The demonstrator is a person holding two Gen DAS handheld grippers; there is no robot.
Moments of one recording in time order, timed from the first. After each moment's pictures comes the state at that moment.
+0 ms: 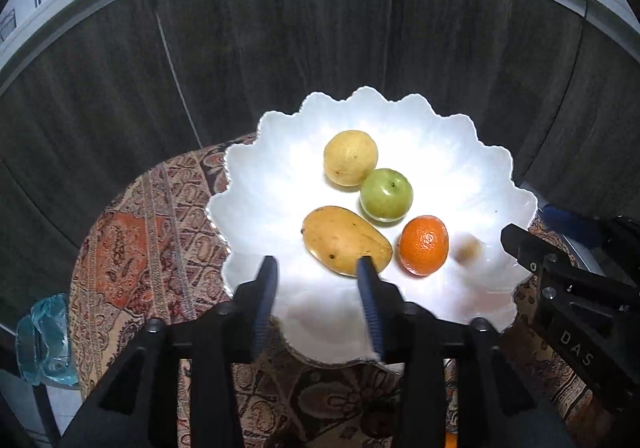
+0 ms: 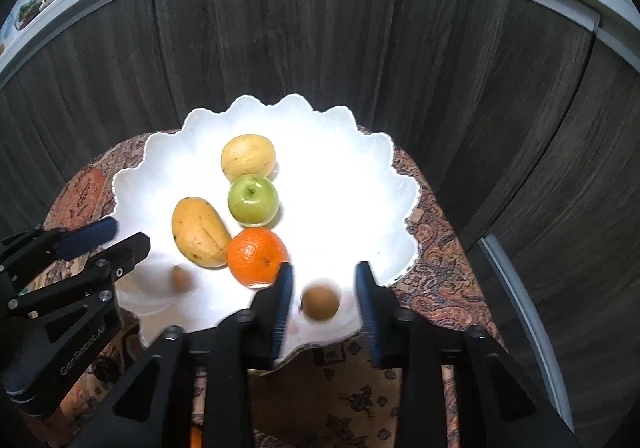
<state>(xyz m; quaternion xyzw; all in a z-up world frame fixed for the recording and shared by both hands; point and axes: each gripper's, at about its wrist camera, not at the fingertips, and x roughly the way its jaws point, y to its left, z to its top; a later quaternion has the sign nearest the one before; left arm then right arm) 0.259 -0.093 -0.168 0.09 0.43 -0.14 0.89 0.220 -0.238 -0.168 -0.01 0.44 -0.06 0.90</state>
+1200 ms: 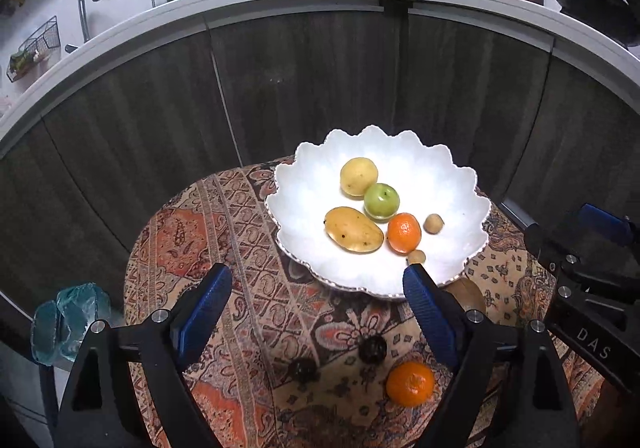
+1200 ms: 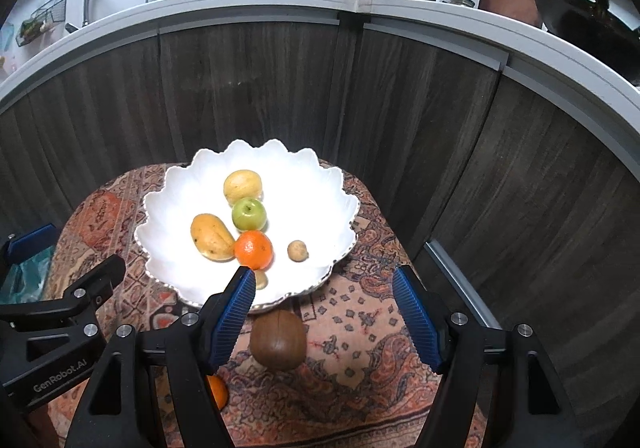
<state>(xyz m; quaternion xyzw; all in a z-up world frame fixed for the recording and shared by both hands) 0.173 -0.065 -0.101 0.08 0.39 -0.11 0.91 0.137 -0.225 -0.099 -0.01 0.38 -0.11 0.92</state>
